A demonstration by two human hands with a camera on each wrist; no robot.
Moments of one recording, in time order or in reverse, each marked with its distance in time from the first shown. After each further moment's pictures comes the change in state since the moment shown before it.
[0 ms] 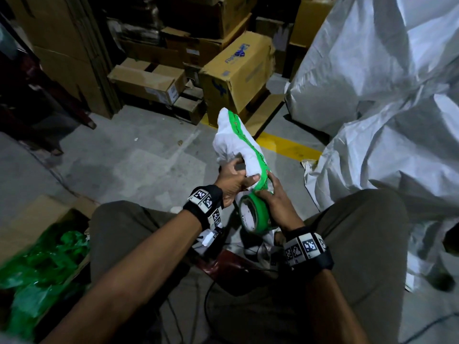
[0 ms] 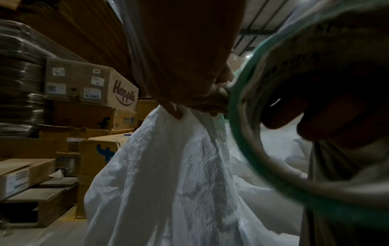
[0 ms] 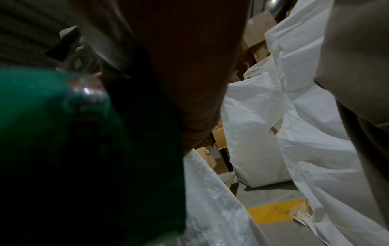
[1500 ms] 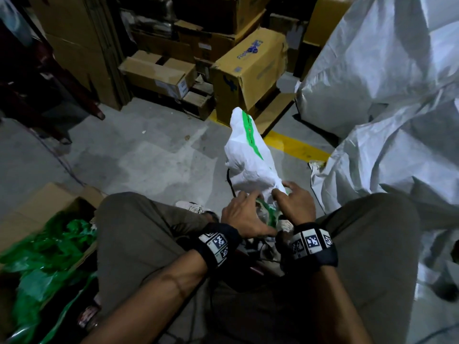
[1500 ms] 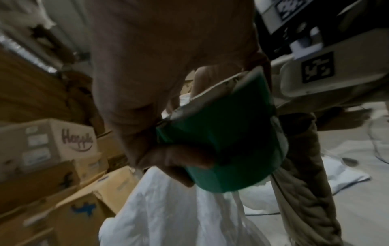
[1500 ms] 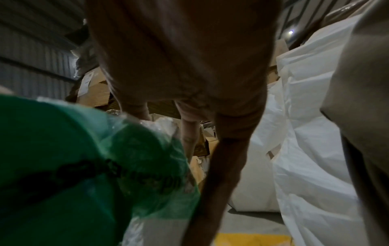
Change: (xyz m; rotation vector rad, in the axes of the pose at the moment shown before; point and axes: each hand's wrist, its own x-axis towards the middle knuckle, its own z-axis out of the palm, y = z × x) left_hand -0.063 -0.044 -0.006 1.380 0.008 0.059; right_hand 0.016 0.012 -0.014 -0.475 0.261 0.098
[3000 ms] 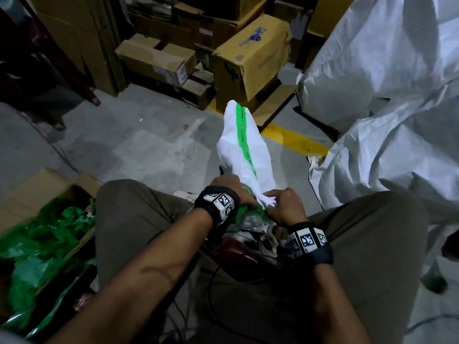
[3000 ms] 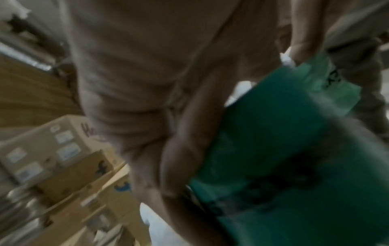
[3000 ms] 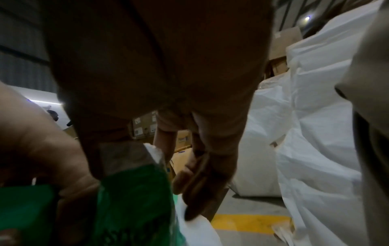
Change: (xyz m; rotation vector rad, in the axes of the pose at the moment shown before) left_hand 0.044 -0.017 -0.029 0.159 -0.077 -0.258; right_hand -0.010 0.017 0.018 -0.363 -0.204 -0.192
